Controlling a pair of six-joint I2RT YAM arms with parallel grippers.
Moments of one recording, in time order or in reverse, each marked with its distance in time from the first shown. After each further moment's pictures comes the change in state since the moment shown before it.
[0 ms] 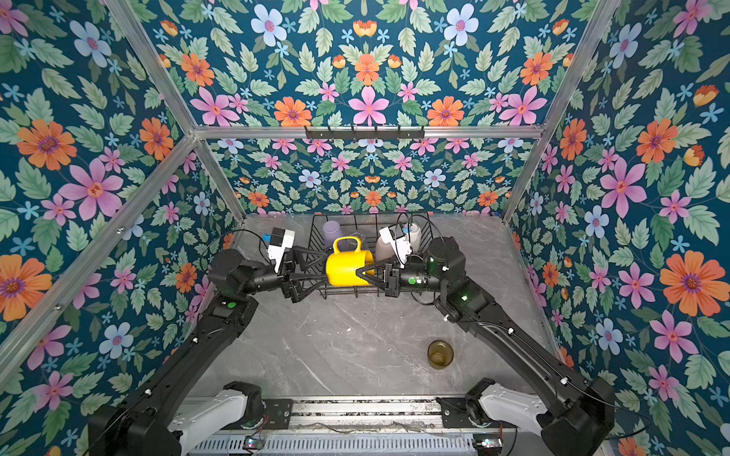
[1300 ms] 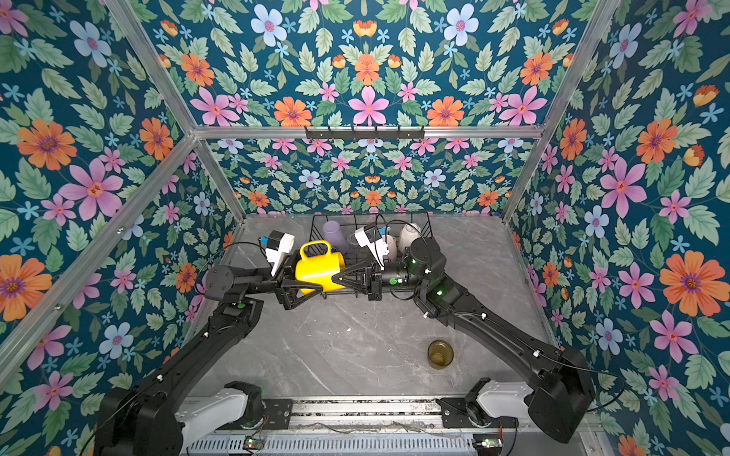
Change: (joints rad) left arm -0.021 0.075 -0.078 0.587 0.124 -0.441; right arm 0.094 0.145 0.005 0.341 -0.122 0.030
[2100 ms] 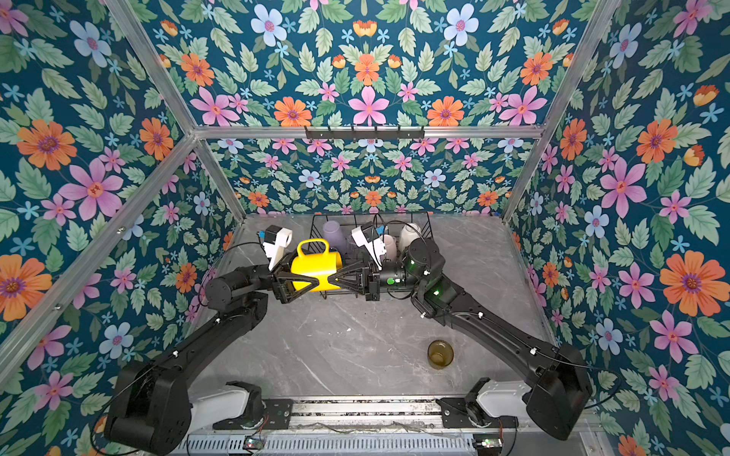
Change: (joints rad) left arm 0.000 0.107 0.014 0.401 0.010 -0.389; right arm 0.011 0.010 0.014 0.042 0.006 0.021
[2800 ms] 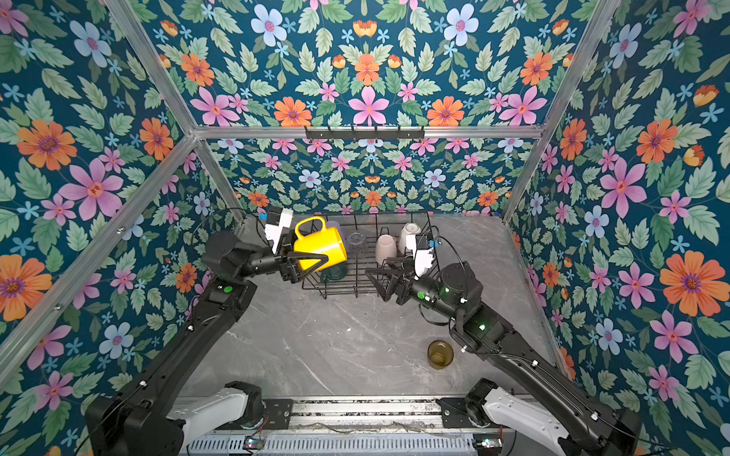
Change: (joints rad) left arm -0.011 -0.095 0.316 -1.210 -0.228 0.864; right arm -0.029 -0.401 -0.185 -0.461 0.718 -0.072
